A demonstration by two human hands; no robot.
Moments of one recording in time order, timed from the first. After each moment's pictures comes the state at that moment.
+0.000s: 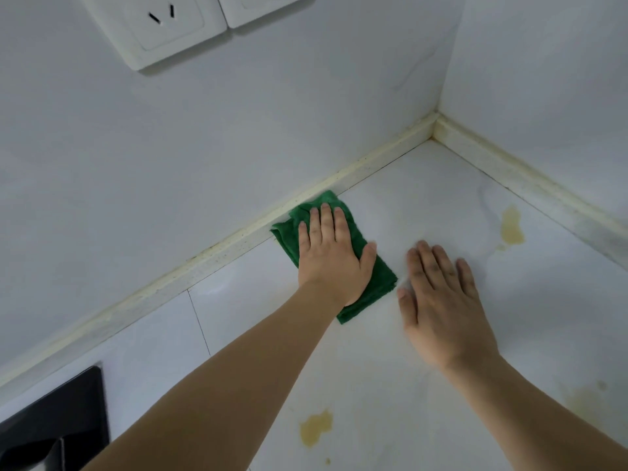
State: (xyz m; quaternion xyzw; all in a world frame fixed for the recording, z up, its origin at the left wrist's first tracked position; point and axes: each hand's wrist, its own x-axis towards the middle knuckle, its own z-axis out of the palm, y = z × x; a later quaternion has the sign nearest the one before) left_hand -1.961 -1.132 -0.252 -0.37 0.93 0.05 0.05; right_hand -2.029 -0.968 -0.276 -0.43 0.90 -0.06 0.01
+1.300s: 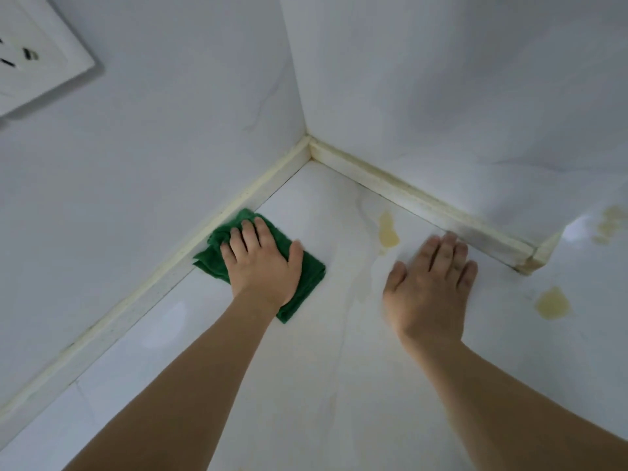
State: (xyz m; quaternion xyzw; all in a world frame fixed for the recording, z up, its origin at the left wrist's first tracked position) left_hand -2.037 -1.116 -0.250 -0.39 0.92 -0.01 0.05; right_hand -2.105 -0.919 -0.268 -0.08 0.99 -0.08 0.00
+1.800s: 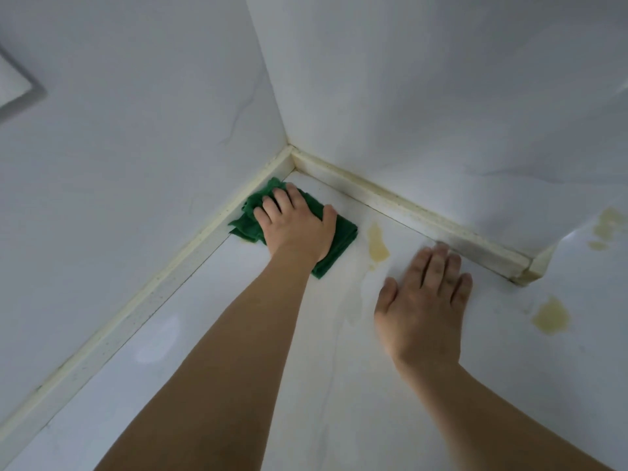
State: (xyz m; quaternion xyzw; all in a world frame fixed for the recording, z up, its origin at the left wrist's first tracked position) left_hand -2.150 -1.103 -0.245 -0.36 0.93 0.00 0.05; right_hand -2.105 -0.917 -0.271 -0.08 0.99 -0.08 -0.02
